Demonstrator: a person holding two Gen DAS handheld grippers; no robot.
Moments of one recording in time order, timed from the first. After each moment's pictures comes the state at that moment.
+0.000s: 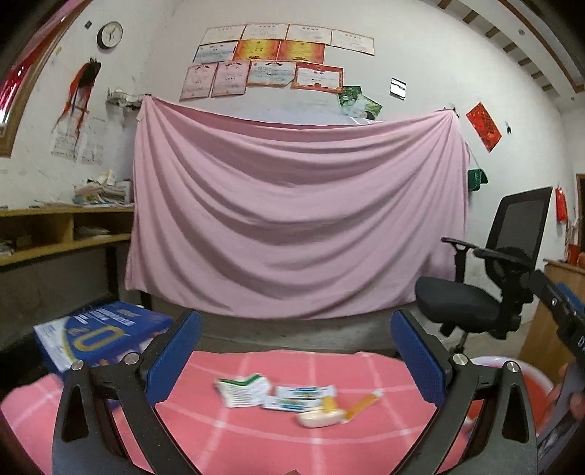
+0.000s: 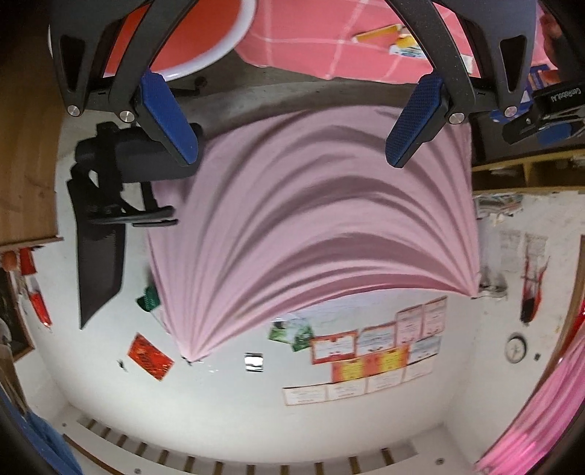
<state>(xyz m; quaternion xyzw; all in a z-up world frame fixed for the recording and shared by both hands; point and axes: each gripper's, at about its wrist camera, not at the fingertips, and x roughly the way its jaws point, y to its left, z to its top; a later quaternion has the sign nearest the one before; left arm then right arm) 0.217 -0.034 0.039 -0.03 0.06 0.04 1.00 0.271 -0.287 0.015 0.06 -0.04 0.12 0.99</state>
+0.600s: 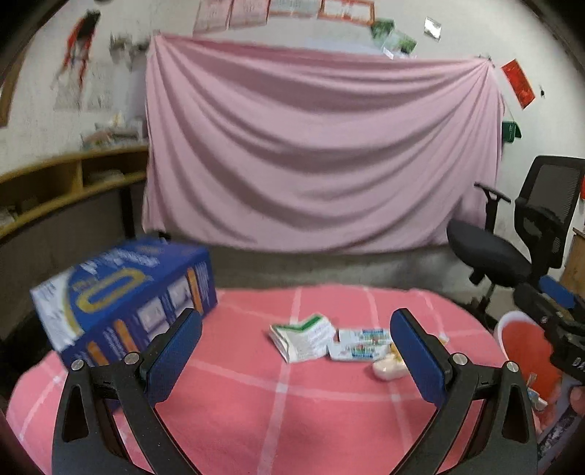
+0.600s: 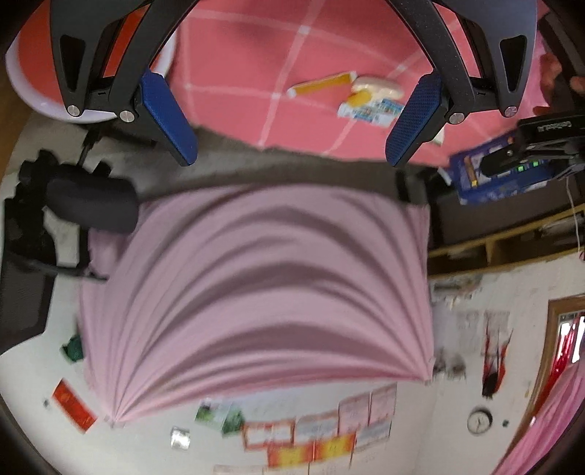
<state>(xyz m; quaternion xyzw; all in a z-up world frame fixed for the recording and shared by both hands) 0.273 0.021 -0.019 -0.06 0.22 0.06 0.97 0.341 -0.203 -0.025 -0.02 0.16 0.23 0.96</state>
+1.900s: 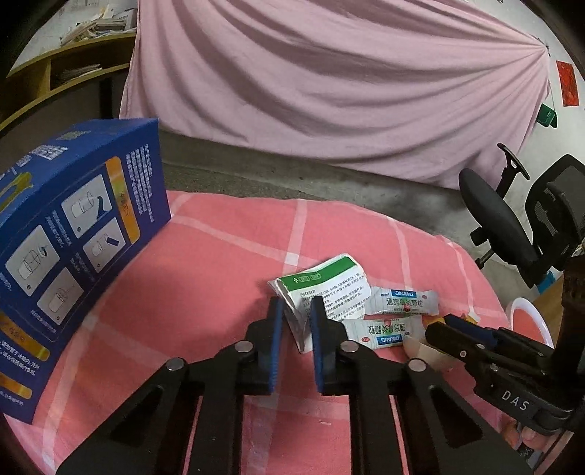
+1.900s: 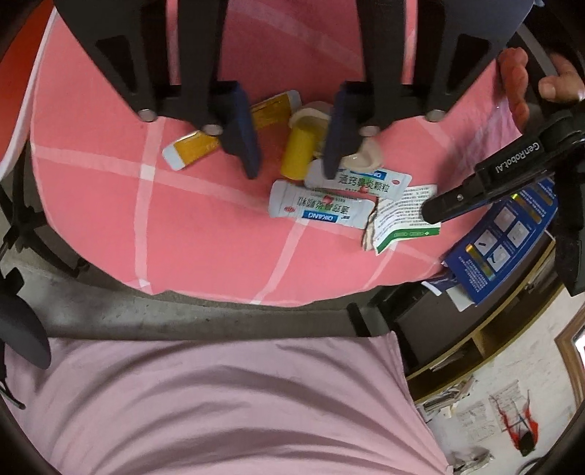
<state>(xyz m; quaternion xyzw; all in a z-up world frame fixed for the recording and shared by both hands) 0.366 0.052 -0.060 -0.15 0.39 0.03 0.91 0.423 -0.132 -0.094 -0.02 0.44 0.32 0.84</state>
